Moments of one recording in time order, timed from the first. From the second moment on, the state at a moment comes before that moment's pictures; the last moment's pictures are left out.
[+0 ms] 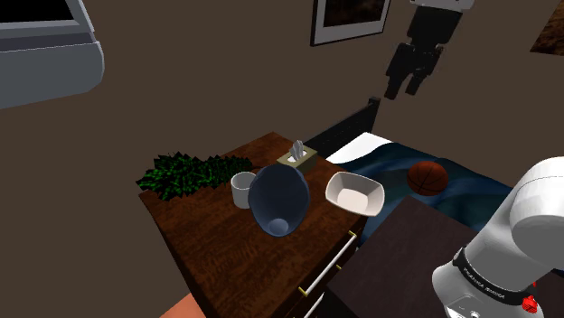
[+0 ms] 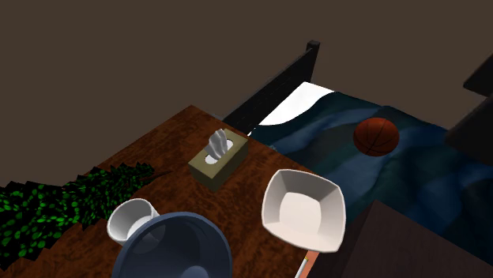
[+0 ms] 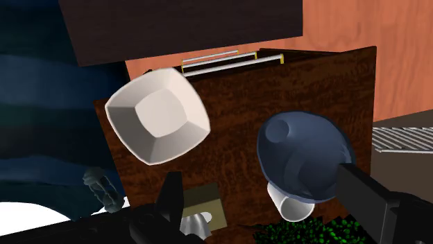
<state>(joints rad) -0.01 -0.83 -0.04 -2.39 0.07 1.63 0.06</state>
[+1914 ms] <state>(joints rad) -0.06 0.29 0.06 -1.77 -0.17 1.88 0.40</state>
